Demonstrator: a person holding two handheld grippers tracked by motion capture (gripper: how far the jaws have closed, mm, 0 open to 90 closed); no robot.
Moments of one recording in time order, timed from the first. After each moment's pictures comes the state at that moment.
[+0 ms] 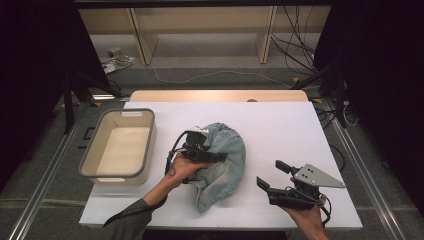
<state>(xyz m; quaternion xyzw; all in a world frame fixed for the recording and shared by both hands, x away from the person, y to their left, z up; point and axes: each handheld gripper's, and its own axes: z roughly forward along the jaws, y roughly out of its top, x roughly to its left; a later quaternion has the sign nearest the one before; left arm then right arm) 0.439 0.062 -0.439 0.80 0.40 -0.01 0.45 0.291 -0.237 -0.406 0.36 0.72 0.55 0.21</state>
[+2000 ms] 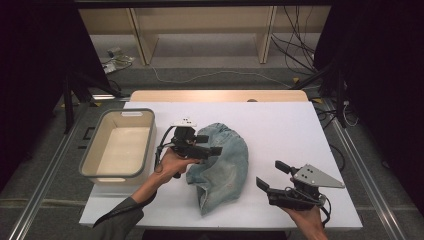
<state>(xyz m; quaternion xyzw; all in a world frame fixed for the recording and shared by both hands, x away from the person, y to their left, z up) 0.432 0.090 -0.407 0.77 0.34 -0.01 0.53 0.291 -0.236 -0.407 0.36 0.72 0.55 0.21</state>
